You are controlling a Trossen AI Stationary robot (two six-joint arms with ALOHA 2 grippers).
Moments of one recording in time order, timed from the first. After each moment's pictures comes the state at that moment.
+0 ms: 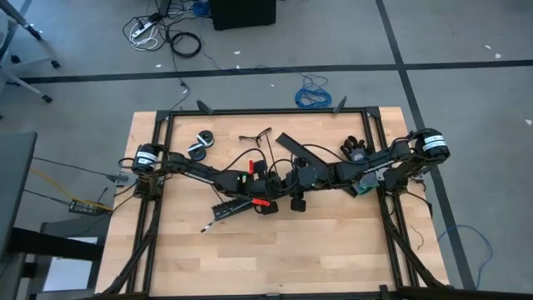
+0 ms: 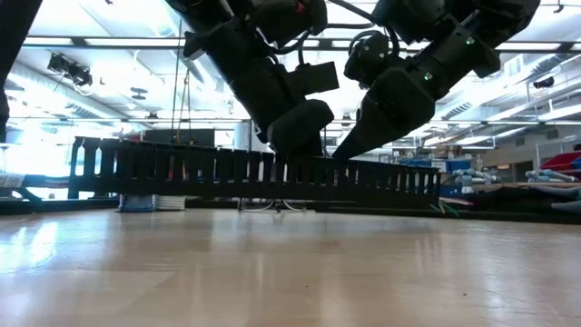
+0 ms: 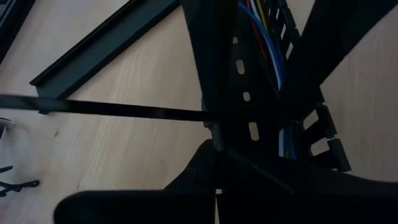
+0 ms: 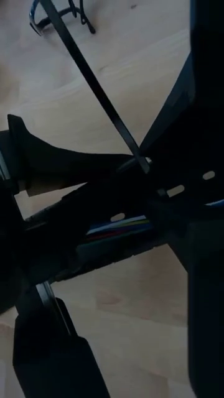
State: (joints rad) left arm -0.13 1.92 1.23 -0.21 -0.44 -0.13; right arm 0.10 1.57 0.75 0.18 0.23 0.05
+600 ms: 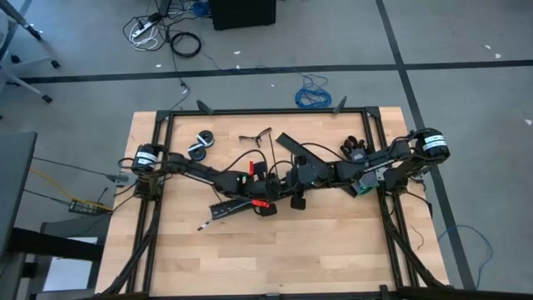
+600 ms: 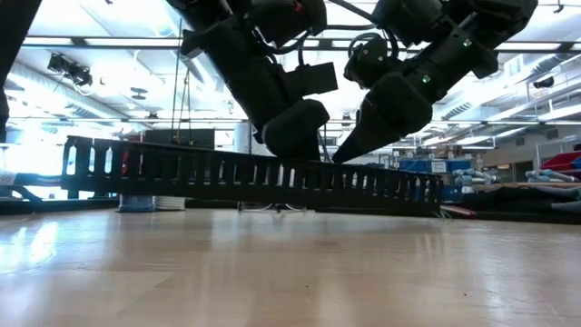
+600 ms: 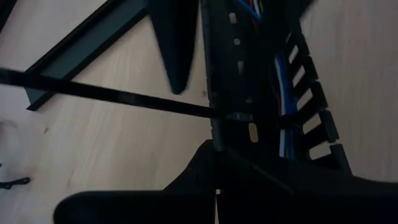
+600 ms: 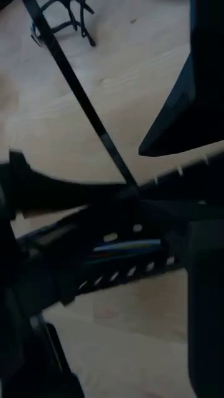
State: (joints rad) left arm -0.13 1.92 1.24 -0.24 -0.42 -0.13; right arm 0.08 1.57 0.75 0.18 0.24 0.02
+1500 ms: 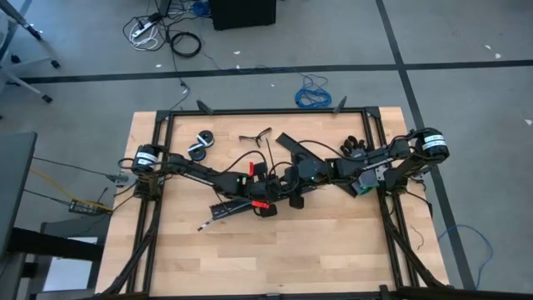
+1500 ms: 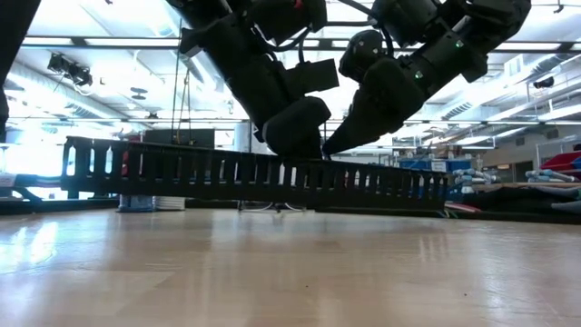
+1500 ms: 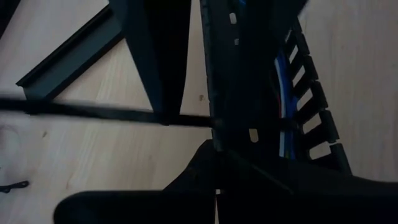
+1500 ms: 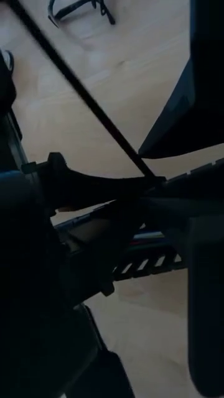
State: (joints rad) left arm -0.14 1.92 1.24 -0.23 -0.43 -0.13; right arm 0.05 1.57 0.75 0.25 0.13 0.04
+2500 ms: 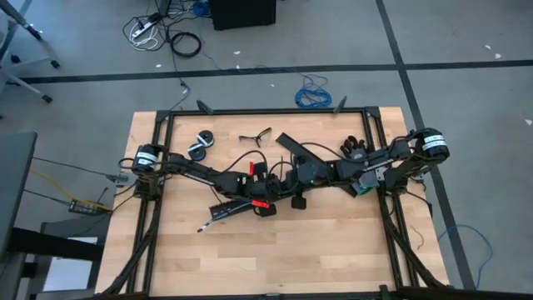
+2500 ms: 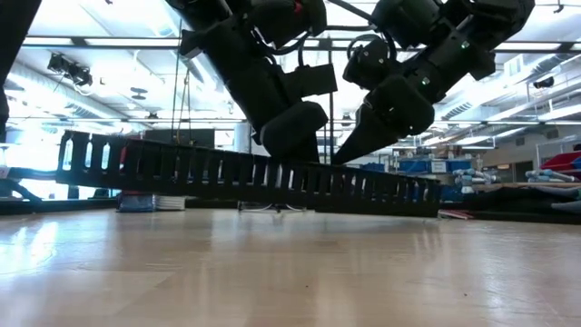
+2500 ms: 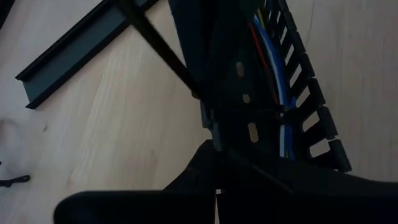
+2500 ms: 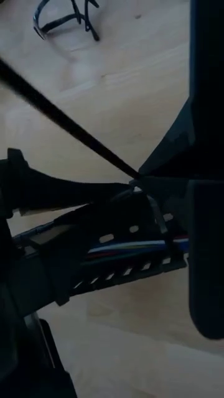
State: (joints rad) left arm -0.14 1.92 1.24 -0.24 -0.43 -0.13; right arm 0.07 1.57 0.75 0.17 0.21 -0.01
